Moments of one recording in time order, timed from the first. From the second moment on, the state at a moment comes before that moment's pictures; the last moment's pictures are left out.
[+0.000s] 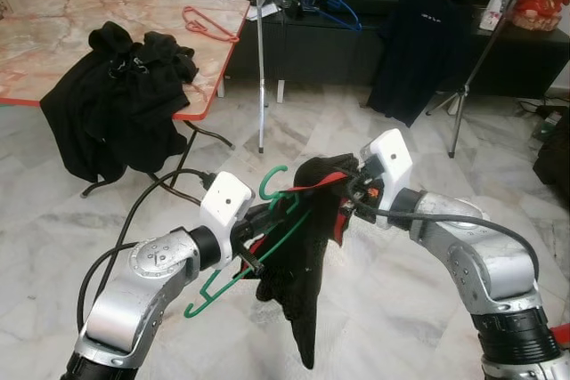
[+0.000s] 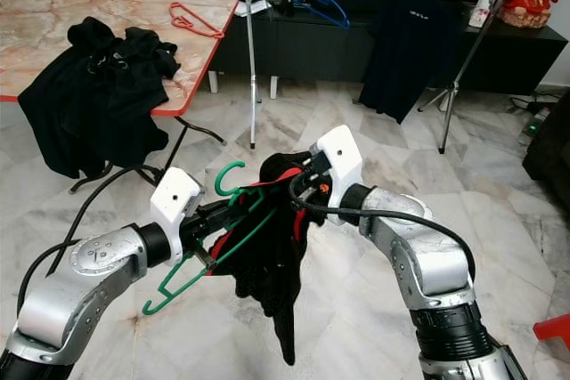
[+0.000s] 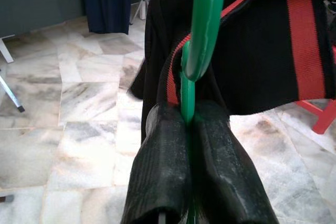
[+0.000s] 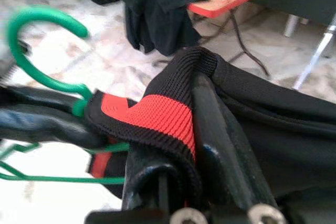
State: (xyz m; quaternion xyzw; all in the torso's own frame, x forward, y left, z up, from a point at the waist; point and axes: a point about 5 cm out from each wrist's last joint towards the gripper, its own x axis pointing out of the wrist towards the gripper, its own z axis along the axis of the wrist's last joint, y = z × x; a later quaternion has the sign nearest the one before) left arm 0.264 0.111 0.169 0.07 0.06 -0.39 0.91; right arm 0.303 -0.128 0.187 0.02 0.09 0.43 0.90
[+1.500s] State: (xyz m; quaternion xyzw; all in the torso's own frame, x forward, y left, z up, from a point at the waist) left arm 0.251 0.132 0.154 0.19 0.14 -0.44 0.87; right arm 0.336 -0.158 0.182 -0.09 0.11 0.31 0.94
